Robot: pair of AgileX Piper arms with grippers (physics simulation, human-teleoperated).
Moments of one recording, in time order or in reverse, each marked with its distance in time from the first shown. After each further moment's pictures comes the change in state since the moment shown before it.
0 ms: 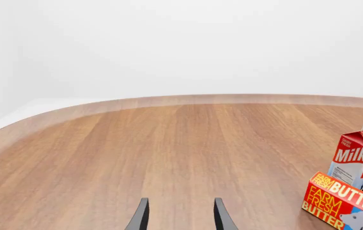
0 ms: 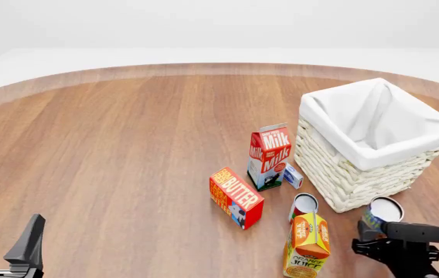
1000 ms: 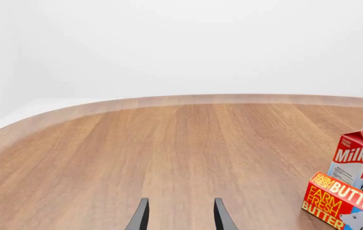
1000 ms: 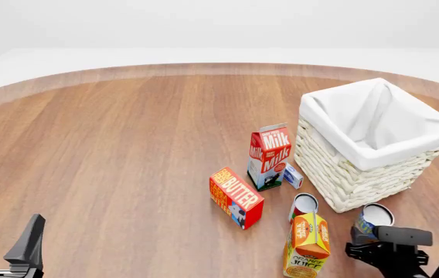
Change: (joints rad) left arm 0.000 0.000 0.000 0.000 0.000; right arm 0.010 0.254 -0.019 -0.178 0.028
